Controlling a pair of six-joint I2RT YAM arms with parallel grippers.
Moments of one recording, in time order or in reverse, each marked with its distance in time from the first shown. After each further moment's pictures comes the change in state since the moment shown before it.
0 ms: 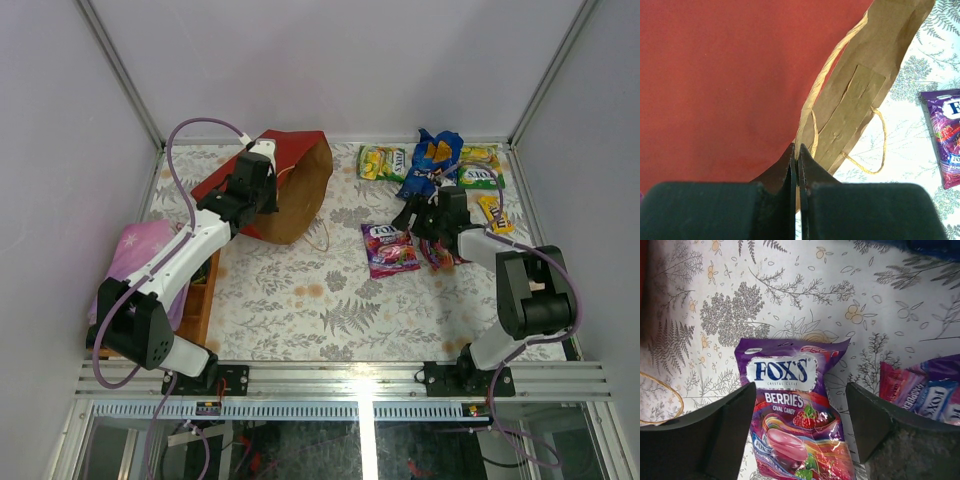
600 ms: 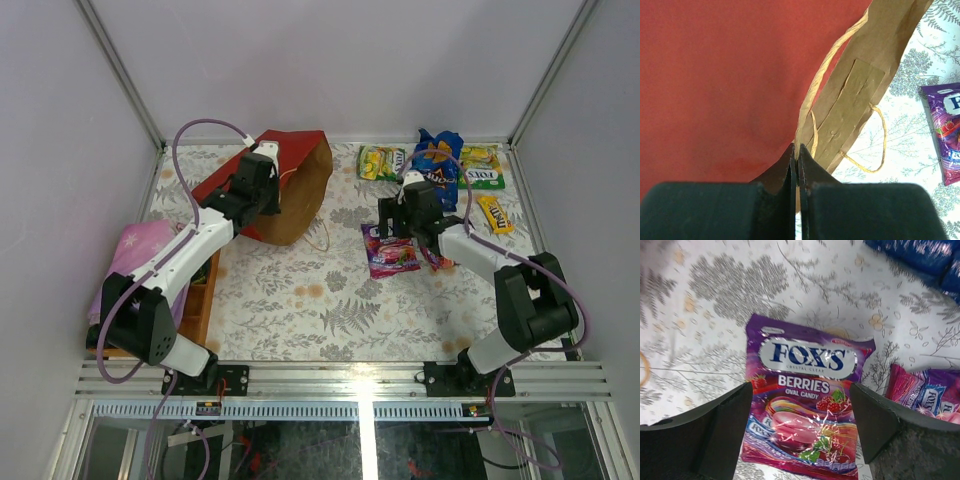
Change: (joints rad) left arm 0.000 0.025 0.002 0.000 0.021 0.000; right arm 0.223 -0.089 0.123 -0.229 0.290 -0.283
